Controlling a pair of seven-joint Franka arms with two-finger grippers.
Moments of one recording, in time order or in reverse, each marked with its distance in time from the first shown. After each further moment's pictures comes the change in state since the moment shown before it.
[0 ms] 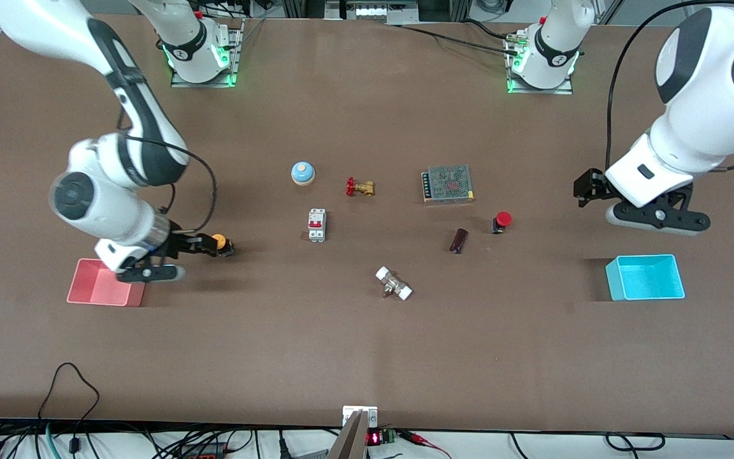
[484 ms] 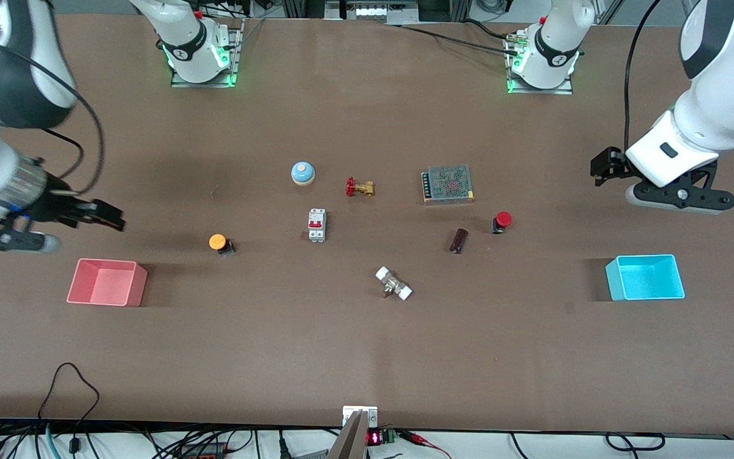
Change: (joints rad) left arm 0.013 -0.011 0.005 0.102 -0.006 -0.186 0.018; right arm -0.062 -0.211 -0.115 0.156 0.013 -0.370 -0.061
